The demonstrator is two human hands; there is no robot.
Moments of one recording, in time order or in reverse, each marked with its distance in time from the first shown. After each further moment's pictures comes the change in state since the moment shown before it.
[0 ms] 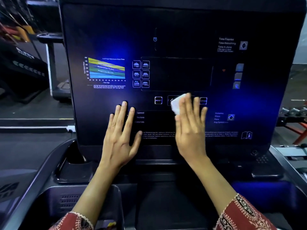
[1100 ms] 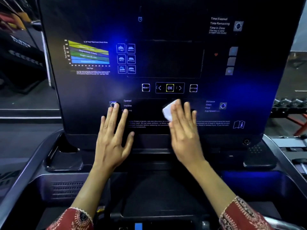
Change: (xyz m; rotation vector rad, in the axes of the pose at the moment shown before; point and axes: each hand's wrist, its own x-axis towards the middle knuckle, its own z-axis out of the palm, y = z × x) left_hand -0.031 0.018 0.009 0.006 -0.024 -0.034; right_hand -0.042 0.021 -0.013 0.091 -0.122 -0.087
